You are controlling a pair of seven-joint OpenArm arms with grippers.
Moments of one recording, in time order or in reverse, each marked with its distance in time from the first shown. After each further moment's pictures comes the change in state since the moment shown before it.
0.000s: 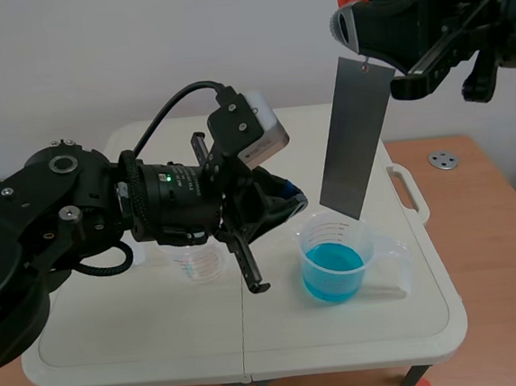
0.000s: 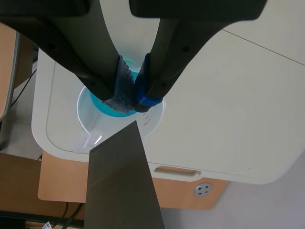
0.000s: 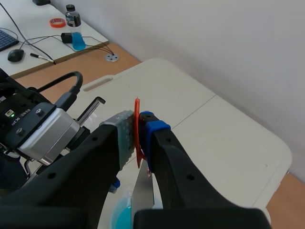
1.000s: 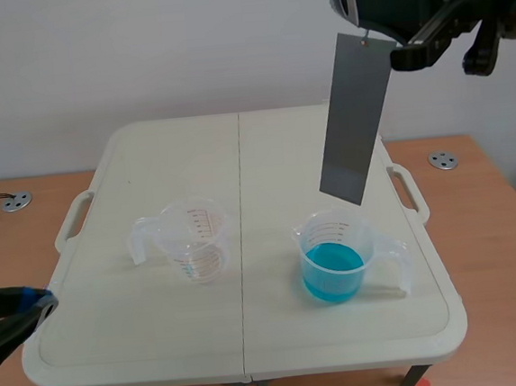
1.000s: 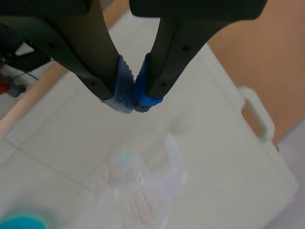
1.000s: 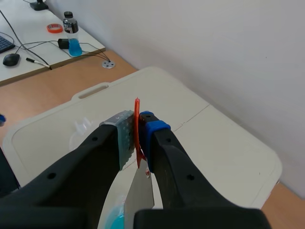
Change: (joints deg) left arm 47.5 -19.3 -37.7 14.4 -0.9 13.3 -17.4; right arm 3.3 0.0 0.0 0.0 0.0 0.0 0.0
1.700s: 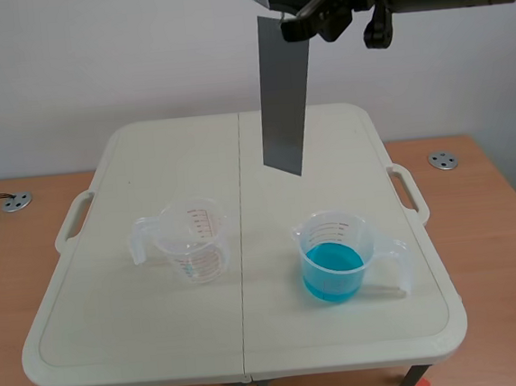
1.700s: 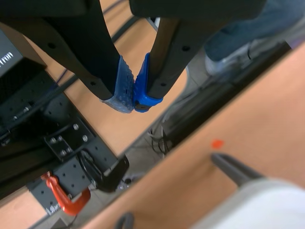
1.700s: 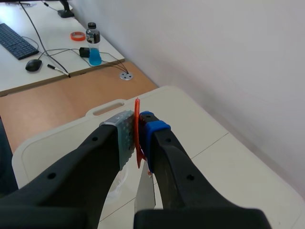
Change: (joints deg) left arm 29.5 2.5 -5.4 -1.8 0.0 0.0 -2.6; right arm 12.3 -7.3 -11.3 -8.5 -5.3 0.2 -3.3
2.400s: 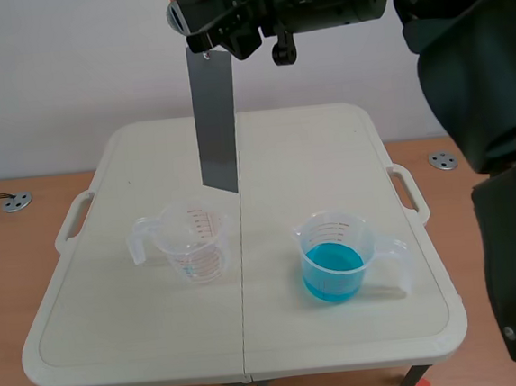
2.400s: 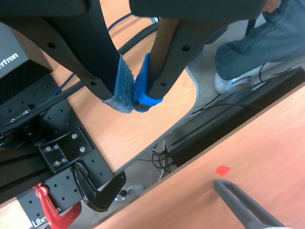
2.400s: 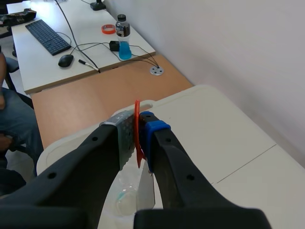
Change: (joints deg) left arm -2.3 4.0 0.5 -3.8 0.6 -0.2 1.7; right arm 10.4 -6.5 -9.1 -17.3 -3.1 0.0 0.8
